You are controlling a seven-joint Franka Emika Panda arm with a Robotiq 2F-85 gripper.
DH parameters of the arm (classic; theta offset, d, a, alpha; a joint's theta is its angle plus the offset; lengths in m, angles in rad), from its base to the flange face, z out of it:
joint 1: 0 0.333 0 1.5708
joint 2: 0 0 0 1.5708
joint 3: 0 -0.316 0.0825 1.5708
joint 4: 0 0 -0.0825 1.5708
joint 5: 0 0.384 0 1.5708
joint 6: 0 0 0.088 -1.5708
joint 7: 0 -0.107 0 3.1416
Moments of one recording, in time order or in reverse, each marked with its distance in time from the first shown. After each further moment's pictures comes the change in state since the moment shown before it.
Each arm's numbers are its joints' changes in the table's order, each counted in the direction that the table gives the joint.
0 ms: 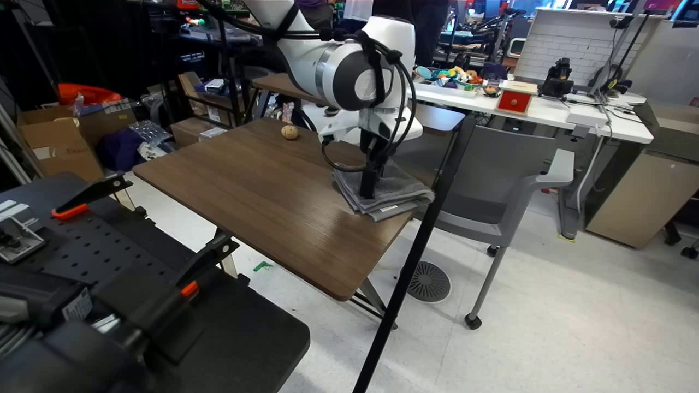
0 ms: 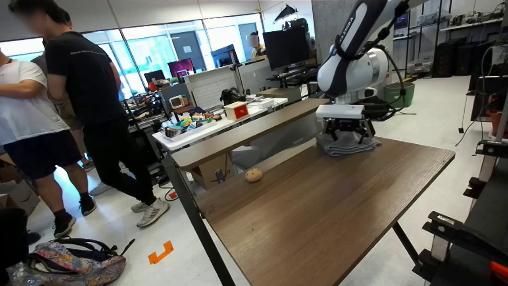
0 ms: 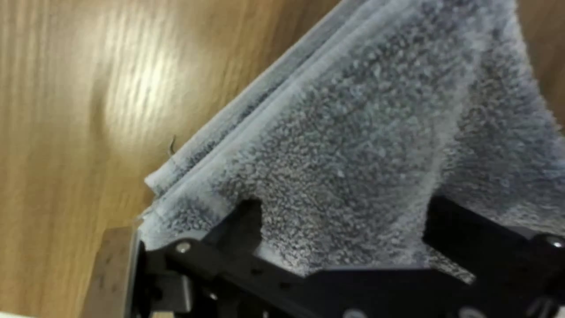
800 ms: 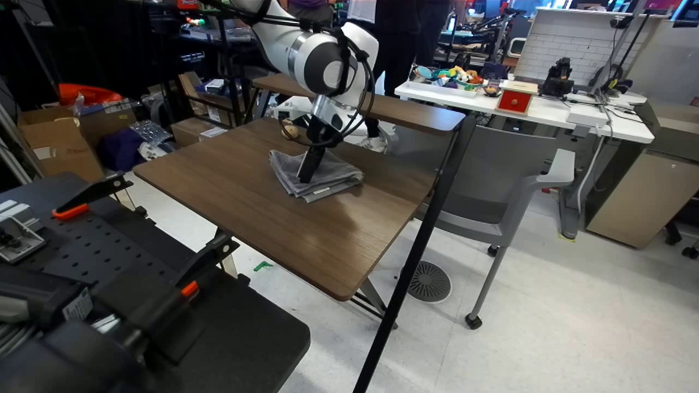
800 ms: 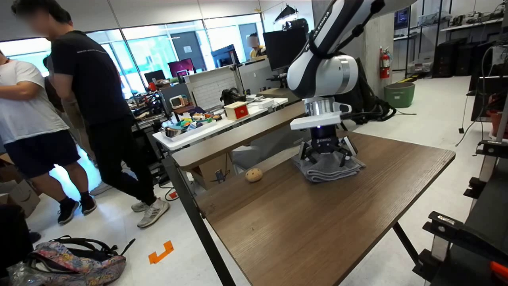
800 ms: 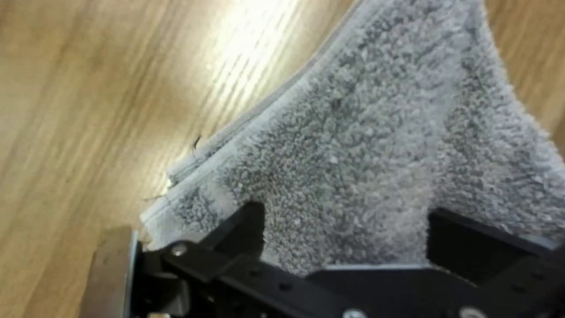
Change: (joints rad) arm 0.019 -0.036 -0.169 -0.107 0.009 -0.389 0.068
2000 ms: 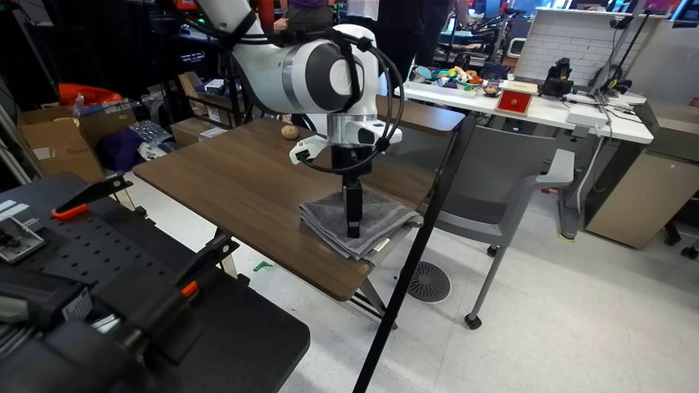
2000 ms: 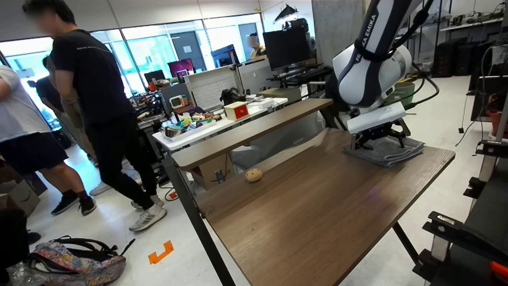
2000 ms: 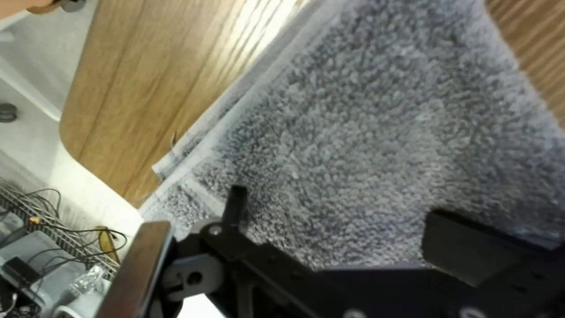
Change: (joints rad) arm 0.091 0.196 0.262 0.463 -0.299 0.367 0.036
